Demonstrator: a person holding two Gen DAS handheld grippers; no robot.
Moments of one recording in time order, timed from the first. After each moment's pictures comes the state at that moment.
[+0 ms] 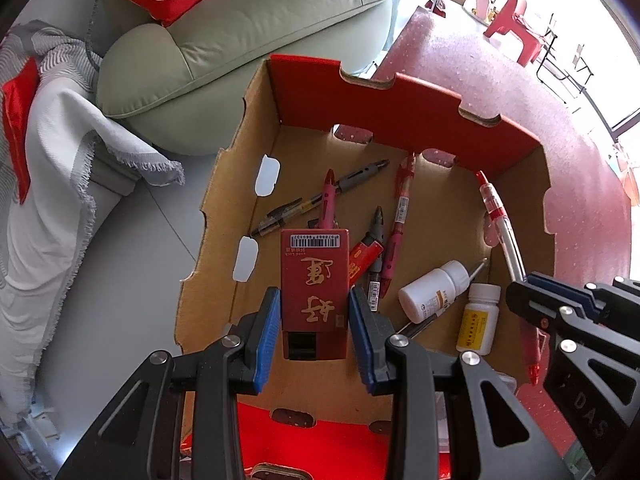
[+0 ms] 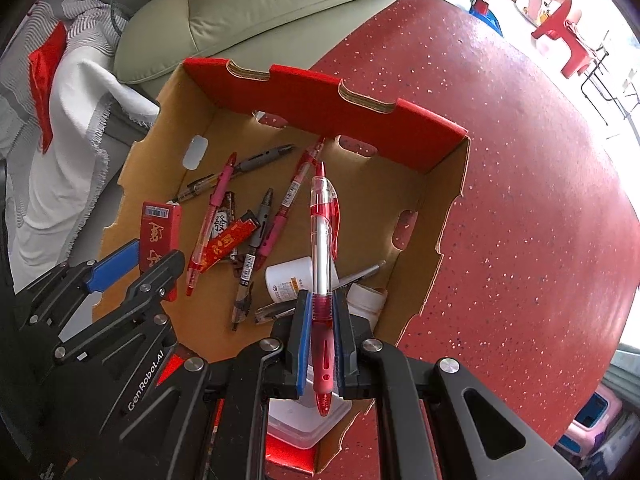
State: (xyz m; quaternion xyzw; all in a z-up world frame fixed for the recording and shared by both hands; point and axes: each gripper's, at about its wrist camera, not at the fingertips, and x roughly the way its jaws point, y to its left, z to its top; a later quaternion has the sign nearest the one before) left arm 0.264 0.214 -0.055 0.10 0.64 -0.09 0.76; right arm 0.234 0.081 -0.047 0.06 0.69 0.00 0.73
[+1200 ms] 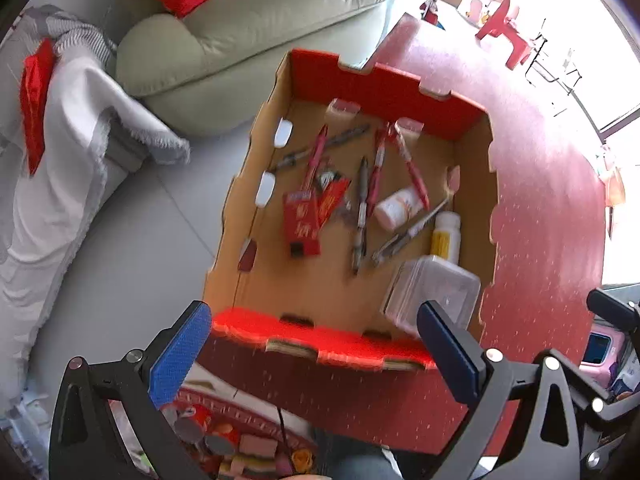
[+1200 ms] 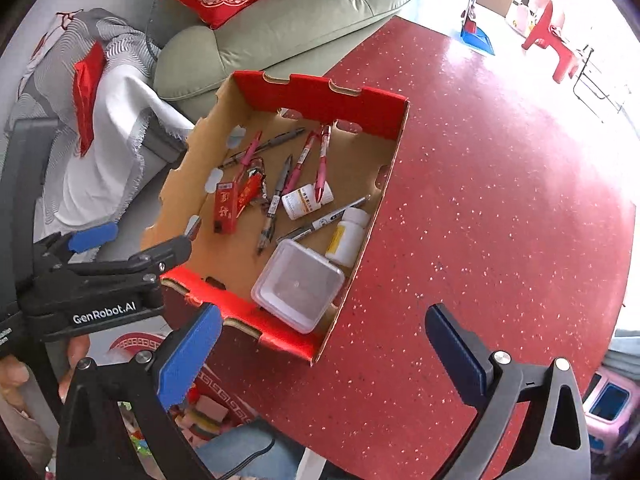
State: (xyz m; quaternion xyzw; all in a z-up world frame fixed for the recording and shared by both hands) left arm 0.188 0.248 0.008 0.07 0.65 -0.10 0.75; right arm 0.112 0.067 0.032 0.09 0.63 0.03 0.77
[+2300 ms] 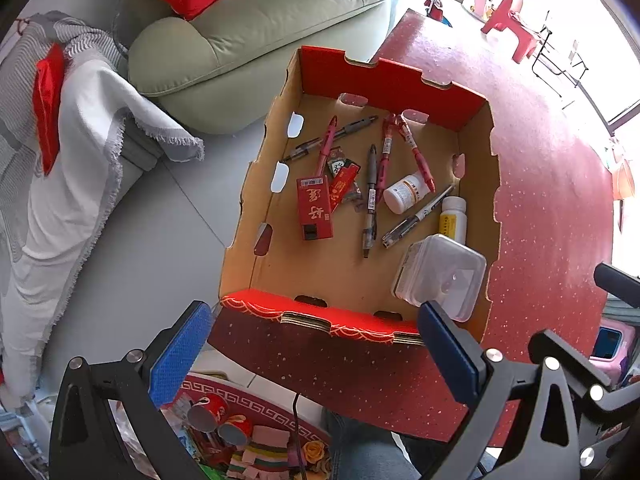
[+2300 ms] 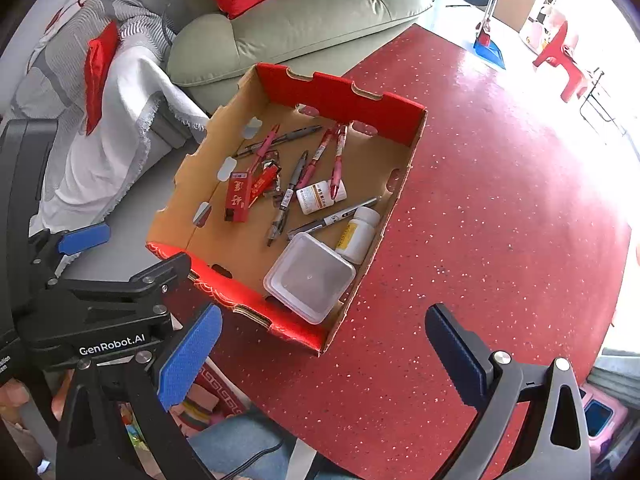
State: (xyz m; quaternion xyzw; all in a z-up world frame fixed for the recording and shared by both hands) left arm 0.172 0.251 0.018 0.09 0.64 -0.08 0.75; right arm 0.112 0.084 0.040 0.05 0.63 0.04 0.77
